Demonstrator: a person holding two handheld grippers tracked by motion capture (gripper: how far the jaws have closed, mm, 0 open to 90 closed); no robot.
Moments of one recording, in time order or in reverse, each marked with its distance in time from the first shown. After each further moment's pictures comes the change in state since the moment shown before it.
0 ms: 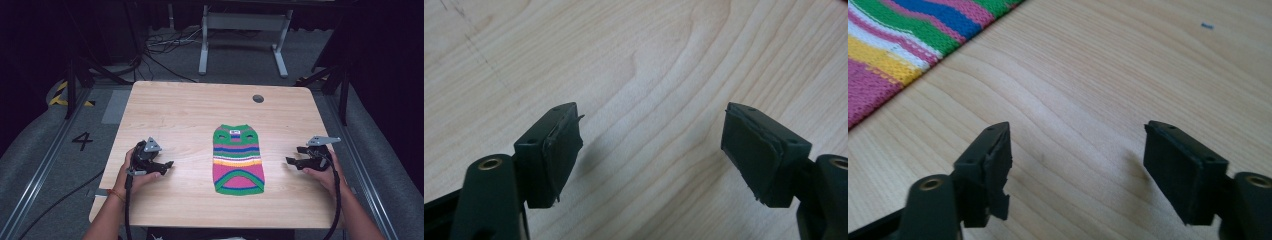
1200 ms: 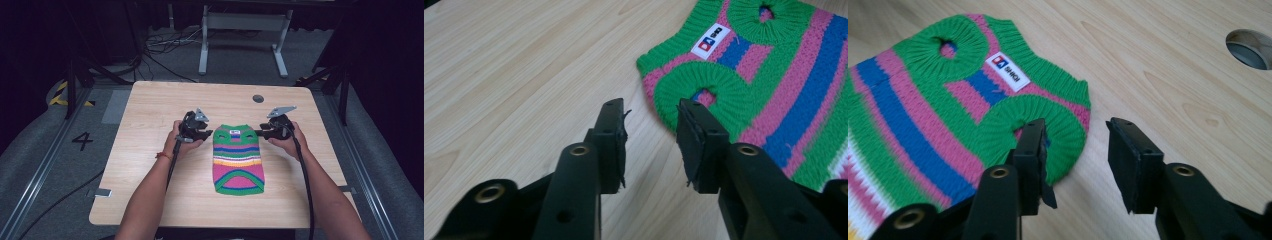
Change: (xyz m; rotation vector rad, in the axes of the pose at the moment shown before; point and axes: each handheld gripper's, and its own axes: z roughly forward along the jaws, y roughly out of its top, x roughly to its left) left arm -0.026 0.136 0.096 -0.054 -0.092 0.111; right arm 0.026 0.118 0.084 0.035 0.051 -0.149
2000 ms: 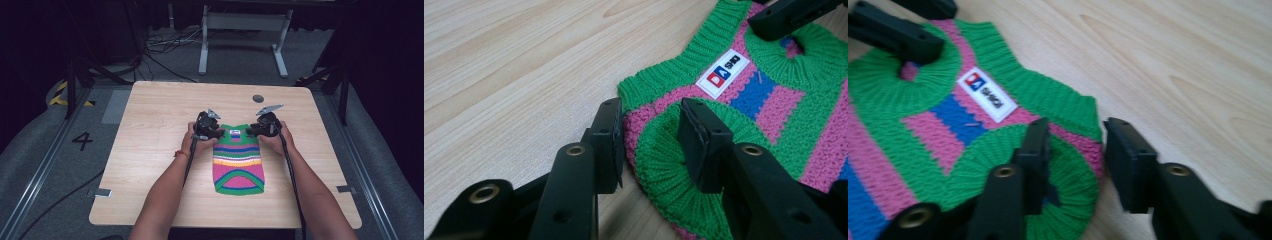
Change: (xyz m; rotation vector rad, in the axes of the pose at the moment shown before) left arm -0.003 0.008 0.052 -0.015 -0.025 -0.134; right arm -0.002 0.006 0.043 0.022 0.027 0.082
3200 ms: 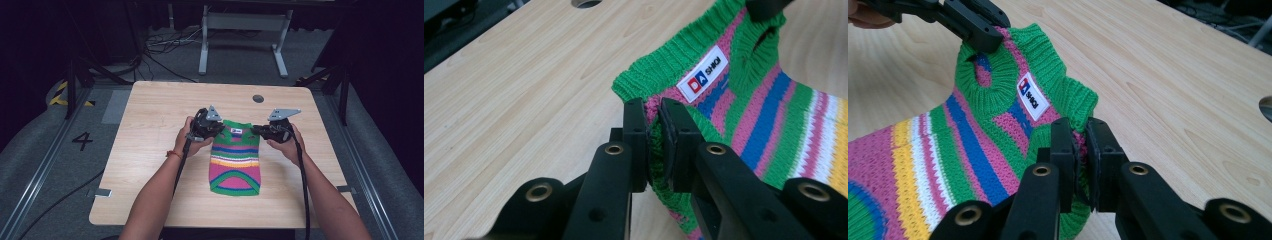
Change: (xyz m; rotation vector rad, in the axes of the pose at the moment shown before) left arm -0.029 0.017 -0.063 -0.064 -0.013 0.252; right arm 0.031 -0.005 -0.068 -0.205 0.082 -0.145
